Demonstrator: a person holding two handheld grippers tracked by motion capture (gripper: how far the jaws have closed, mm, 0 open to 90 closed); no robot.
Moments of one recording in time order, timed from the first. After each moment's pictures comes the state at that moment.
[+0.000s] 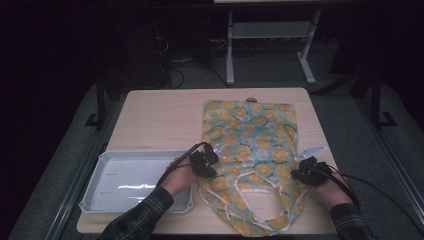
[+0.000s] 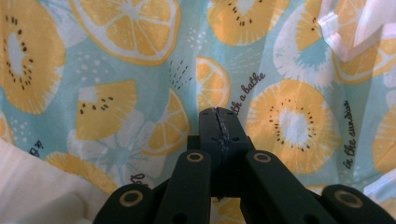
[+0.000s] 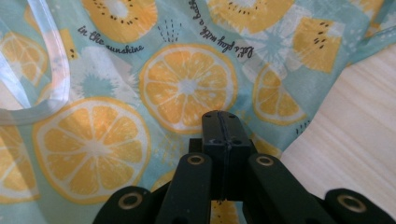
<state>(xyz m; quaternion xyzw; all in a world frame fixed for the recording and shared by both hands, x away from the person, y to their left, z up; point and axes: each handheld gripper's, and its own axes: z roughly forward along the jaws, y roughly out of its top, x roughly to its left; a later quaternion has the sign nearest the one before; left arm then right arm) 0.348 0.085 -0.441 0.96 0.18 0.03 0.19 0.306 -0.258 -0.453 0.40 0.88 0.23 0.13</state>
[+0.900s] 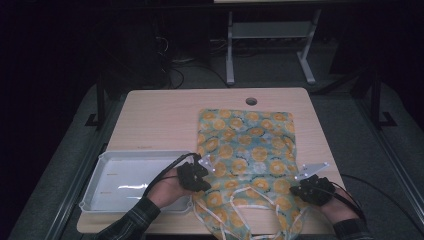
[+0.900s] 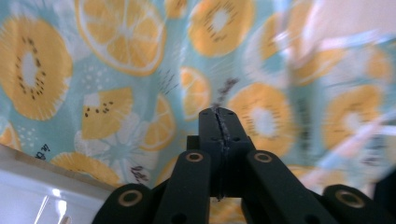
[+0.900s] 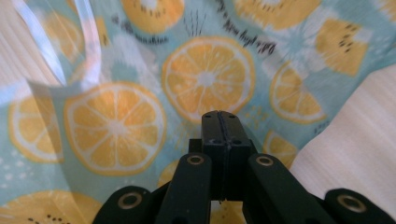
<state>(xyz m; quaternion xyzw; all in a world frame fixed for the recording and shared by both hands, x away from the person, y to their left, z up) 0.304 0.117 -0.419 0.96 0.16 -0.02 0.24 0.257 -0.249 -0.444 0.35 0.90 0.24 0.10</state>
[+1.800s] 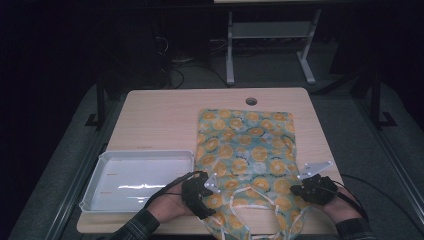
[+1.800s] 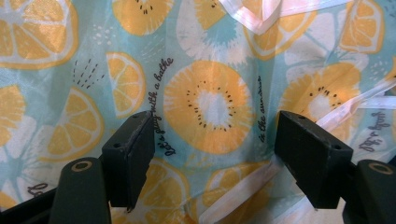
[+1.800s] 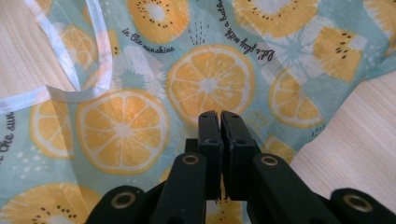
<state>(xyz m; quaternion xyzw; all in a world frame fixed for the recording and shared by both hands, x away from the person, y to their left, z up) 0.270 0.102 -0.447 0.97 0.10 0.01 0.21 0.257 -0.254 -0.441 0.34 0.90 0.26 0.10</state>
